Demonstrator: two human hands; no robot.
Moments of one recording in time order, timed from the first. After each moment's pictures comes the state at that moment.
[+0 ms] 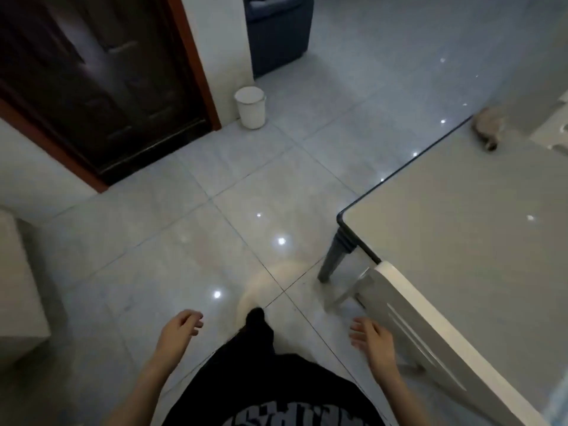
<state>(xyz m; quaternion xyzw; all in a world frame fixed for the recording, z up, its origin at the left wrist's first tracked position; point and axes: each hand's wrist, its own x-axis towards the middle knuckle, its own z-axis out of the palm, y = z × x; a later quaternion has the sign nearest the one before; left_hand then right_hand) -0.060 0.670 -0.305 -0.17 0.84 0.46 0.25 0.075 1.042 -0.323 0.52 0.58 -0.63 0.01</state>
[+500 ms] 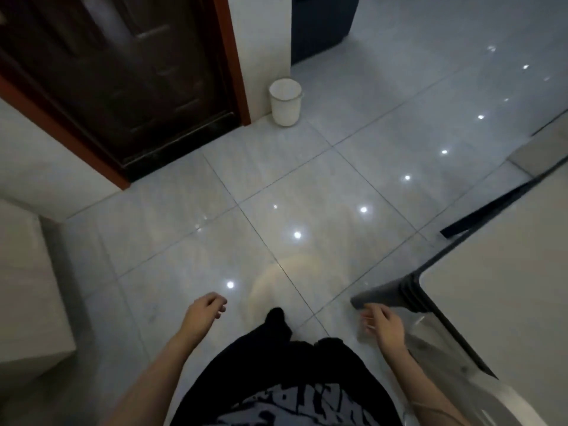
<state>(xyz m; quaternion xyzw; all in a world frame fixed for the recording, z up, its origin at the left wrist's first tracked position) -0.288 0.622 -0.318 -0.17 0.83 0.43 0.31 -0.172 0.989 -0.334 0.49 0.63 -0.60 0.06</state>
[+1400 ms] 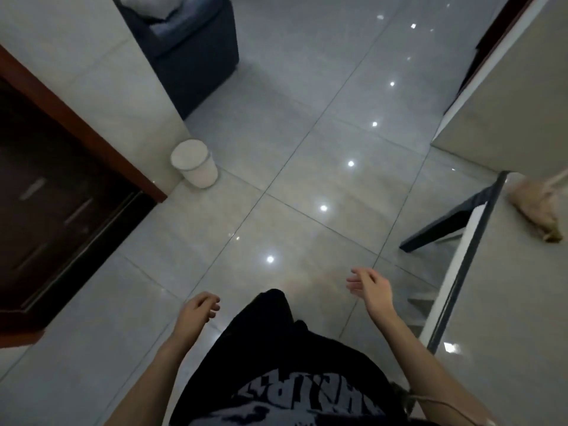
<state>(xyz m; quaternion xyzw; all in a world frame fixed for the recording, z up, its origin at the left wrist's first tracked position) -0.688 0.922 -0.308 -0.06 0.84 0.40 0.36 -0.506 1.250 -0.320 0.55 0.55 -0.63 -0.09</state>
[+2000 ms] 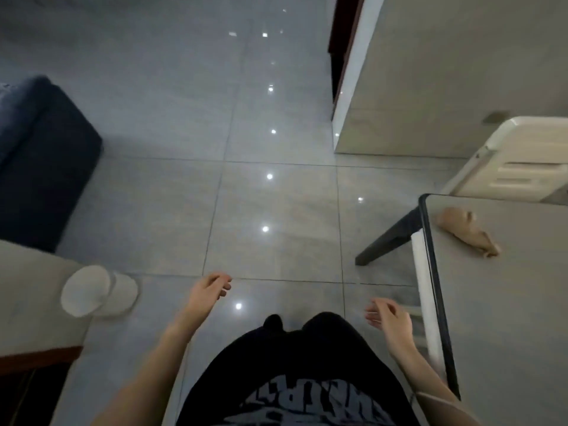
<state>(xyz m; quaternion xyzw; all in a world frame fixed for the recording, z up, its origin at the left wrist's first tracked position) -0.946 1.314 -0.301 0.19 0.79 0.35 0.47 -0.573 1.422 -0.324 0.72 0.35 -0.55 -0.25</state>
